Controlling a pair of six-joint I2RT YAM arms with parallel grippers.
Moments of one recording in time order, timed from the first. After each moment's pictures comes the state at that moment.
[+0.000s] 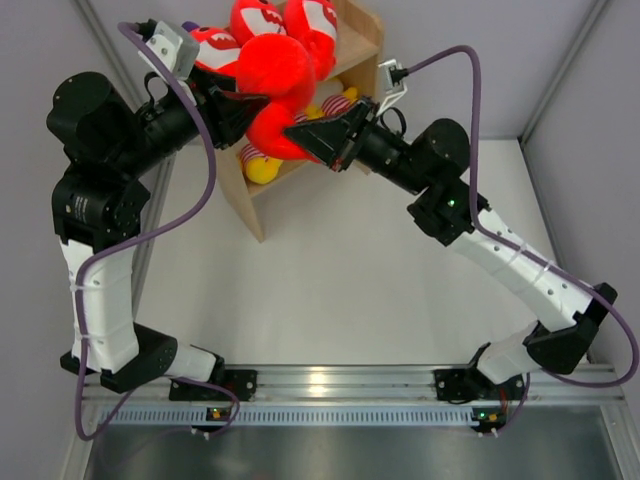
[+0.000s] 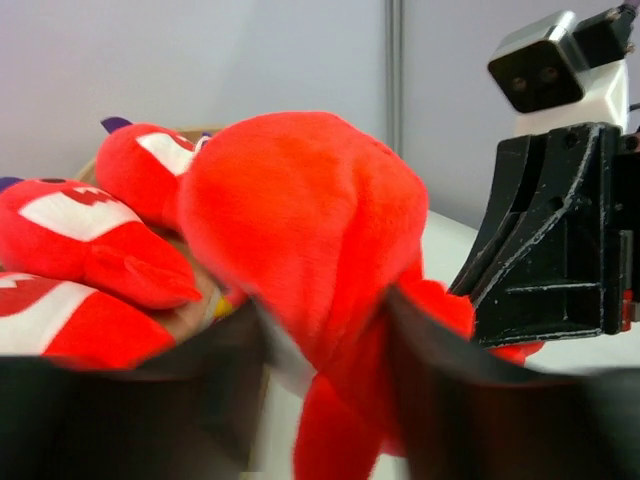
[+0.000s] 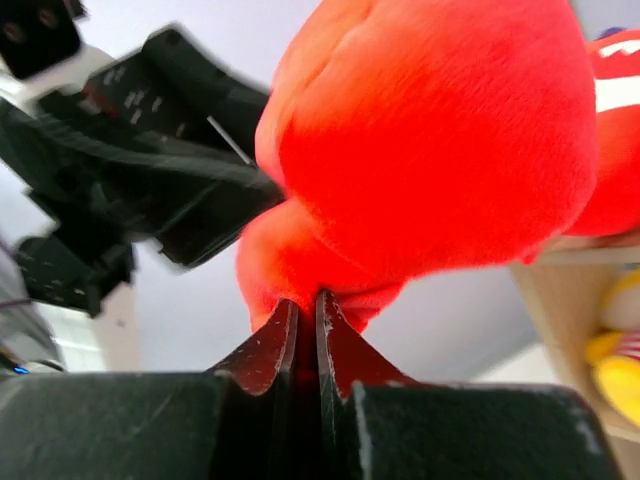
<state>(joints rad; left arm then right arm) -0.36 1.43 2.38 -0.78 0.50 0.03 0.86 1.45 1.66 0.25 -0.30 0.72</state>
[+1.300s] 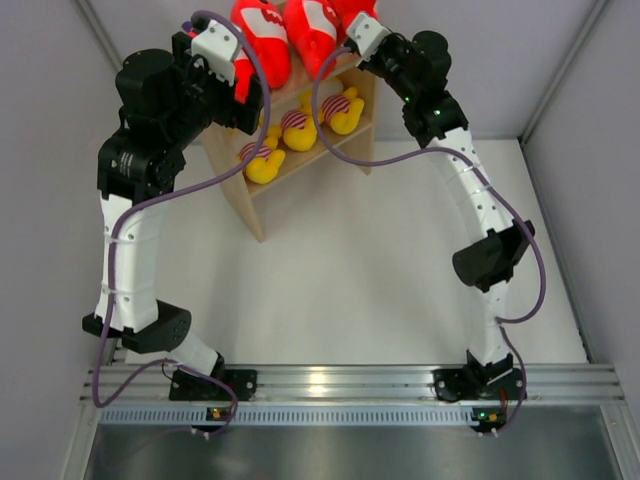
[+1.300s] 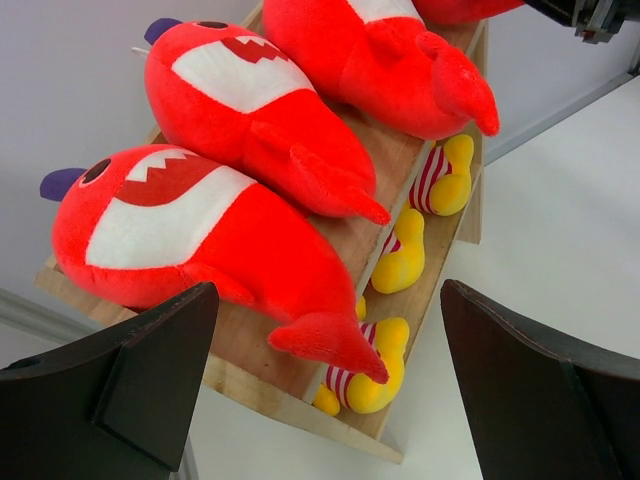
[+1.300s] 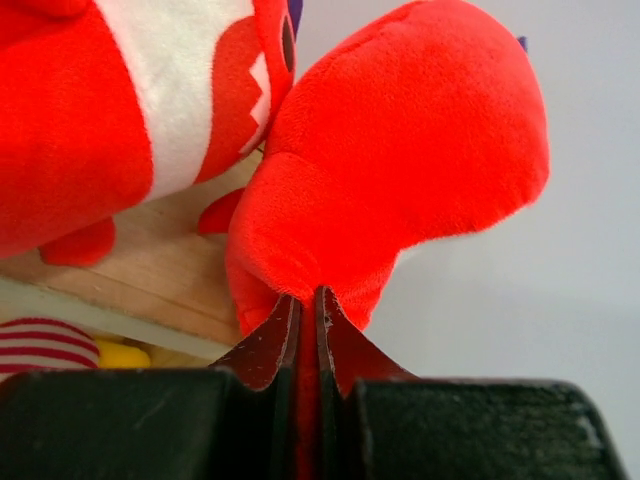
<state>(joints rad) -0.35 1.60 2.42 -0.90 0.07 0.29 0.44 2.08 2.46 -0.18 -0.12 -0.80</state>
